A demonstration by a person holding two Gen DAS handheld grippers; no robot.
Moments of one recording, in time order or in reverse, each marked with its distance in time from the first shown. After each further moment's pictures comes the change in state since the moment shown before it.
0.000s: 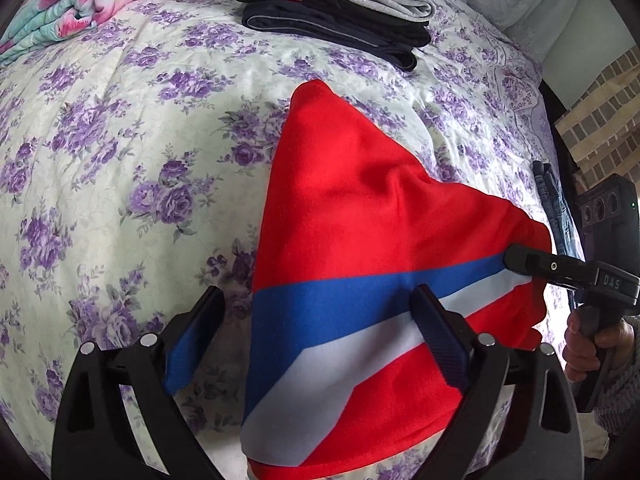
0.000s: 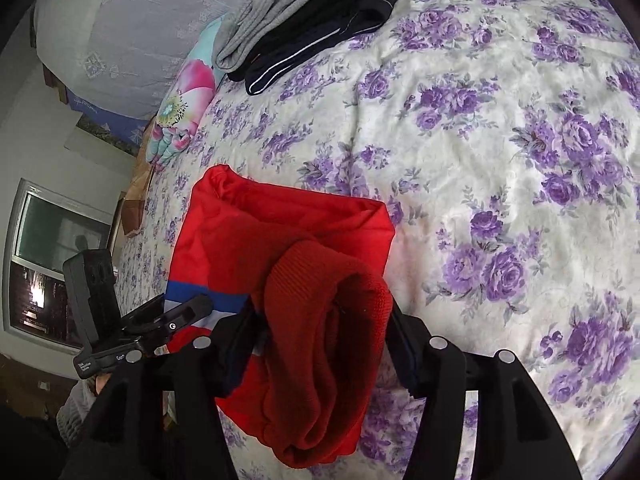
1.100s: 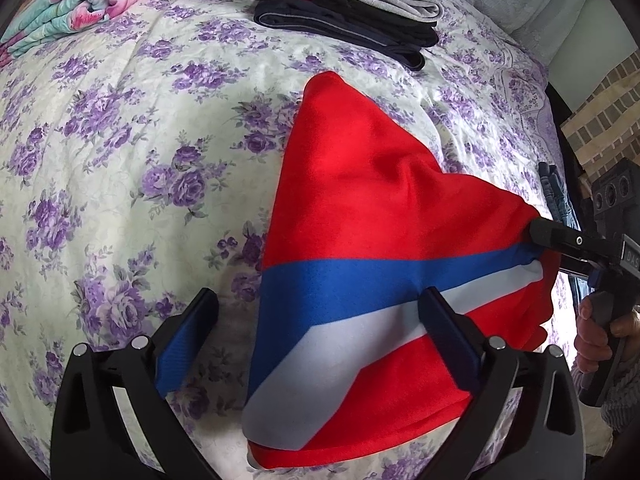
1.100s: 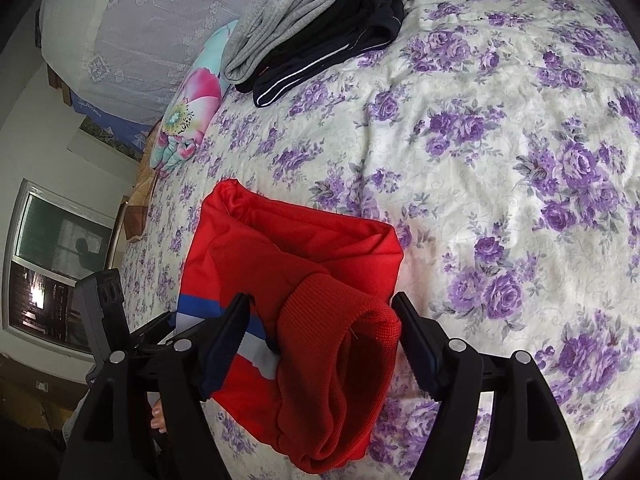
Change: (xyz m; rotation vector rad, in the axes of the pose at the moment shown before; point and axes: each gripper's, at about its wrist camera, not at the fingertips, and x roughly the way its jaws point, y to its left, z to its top) left arm 0.000 0.005 -0.007 -0.018 -0.005 0.021; right arm -0.009 0.005 0.010 -0.005 -0.032 0.001
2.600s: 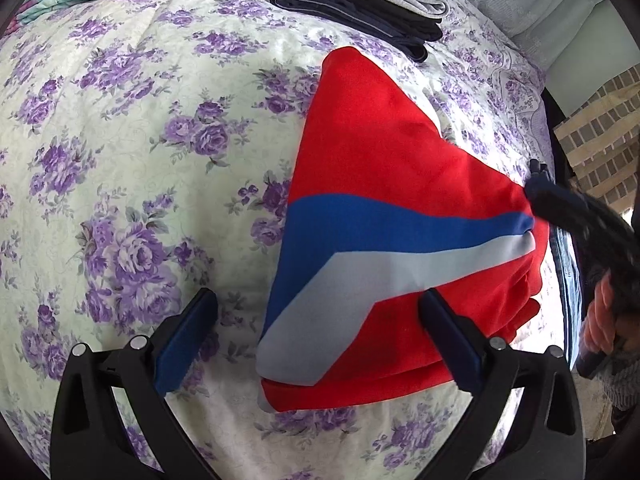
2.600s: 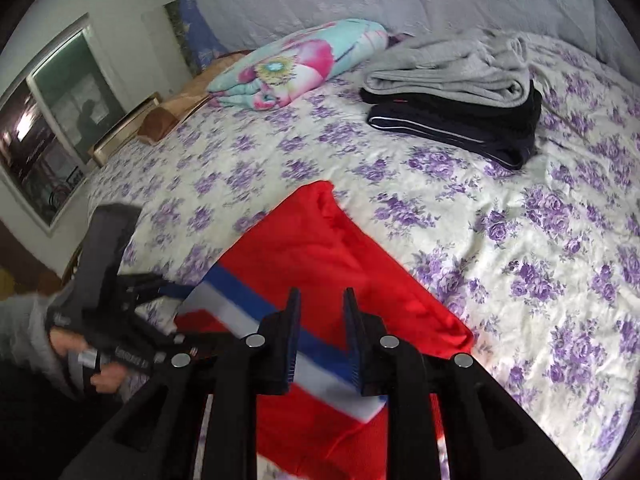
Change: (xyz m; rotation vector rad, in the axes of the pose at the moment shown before) left arm -0.012 0.017 -0.025 -0.049 0.036 -0.056; right arm -0.003 0.118 -0.046 -0.659 0.000 -0.126
